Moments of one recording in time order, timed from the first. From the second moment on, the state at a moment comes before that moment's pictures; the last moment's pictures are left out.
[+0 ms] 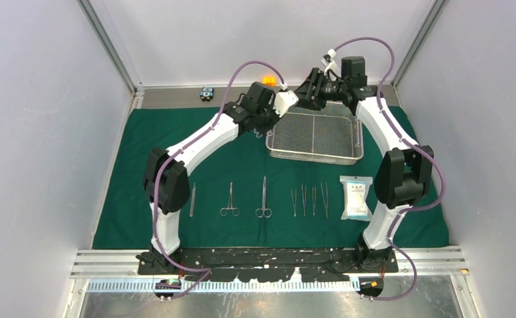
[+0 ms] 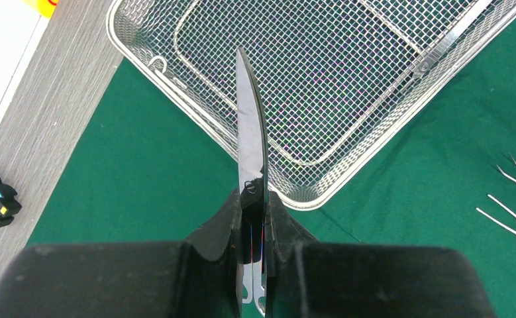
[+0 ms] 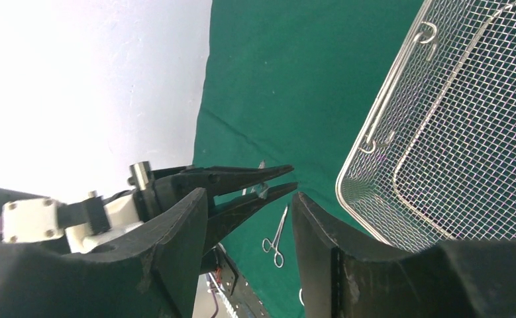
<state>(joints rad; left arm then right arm) -0.67 1.95 1.78 -0.55 0.06 0.35 0.15 1.82 1.65 -0.38 -0.82 0.64</state>
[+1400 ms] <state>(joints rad) -0.67 1.94 1.77 -0.58 -0.02 0.37 0.23 1.94 1.66 -0.37 -0.80 0.64</state>
